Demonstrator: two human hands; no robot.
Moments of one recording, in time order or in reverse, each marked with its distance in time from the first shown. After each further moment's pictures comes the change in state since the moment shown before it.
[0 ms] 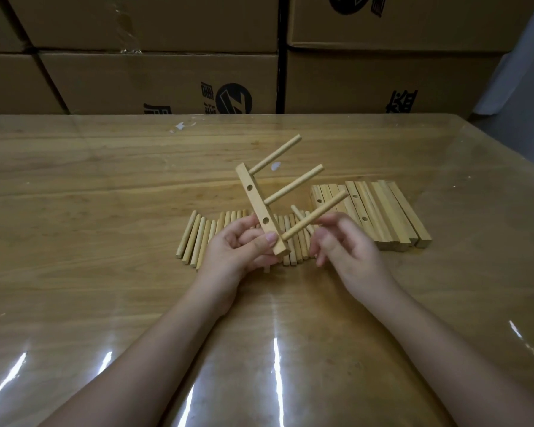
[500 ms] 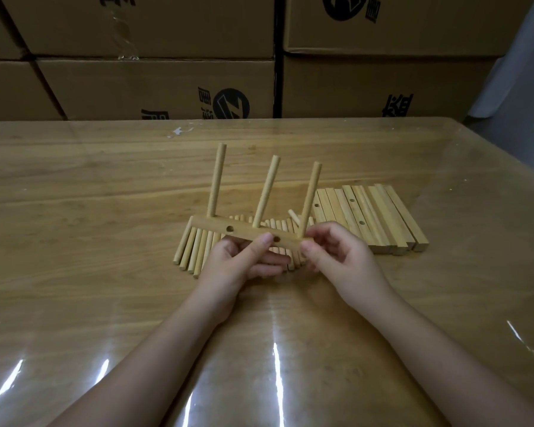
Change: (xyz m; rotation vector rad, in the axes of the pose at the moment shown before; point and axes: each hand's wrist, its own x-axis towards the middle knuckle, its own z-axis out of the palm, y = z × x) left_hand -0.001 0.000 0.004 0.057 -0.034 -0.004; right_hand -0.001 0.000 0.006 0.041 0.045 0.090
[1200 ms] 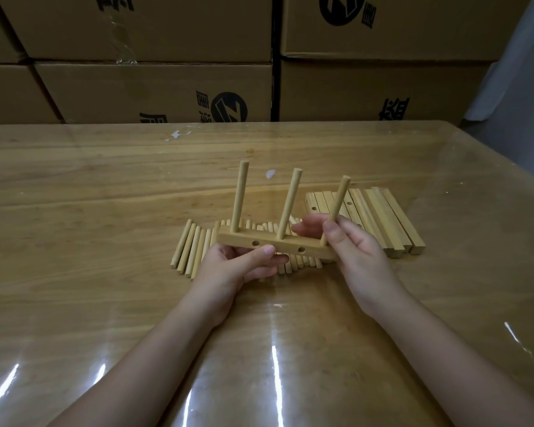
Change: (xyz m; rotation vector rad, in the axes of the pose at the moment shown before) left_hand 0.000 0.002 0.000 -0.065 0.036 -0.055; right_hand 0.004 -0.009 -0.010 0.202 -0.033 -0.007
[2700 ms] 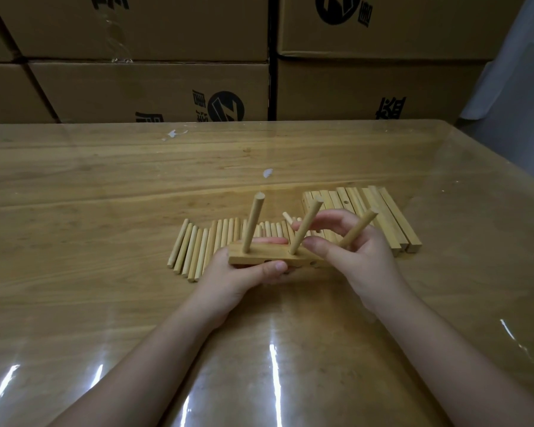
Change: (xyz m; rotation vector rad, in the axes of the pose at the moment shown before) left_hand -0.008 0.007 0.006 0.234 -0.177 0.050; right_hand 0.000 -0.011 -0.004 -0.182 0.017 -0.090
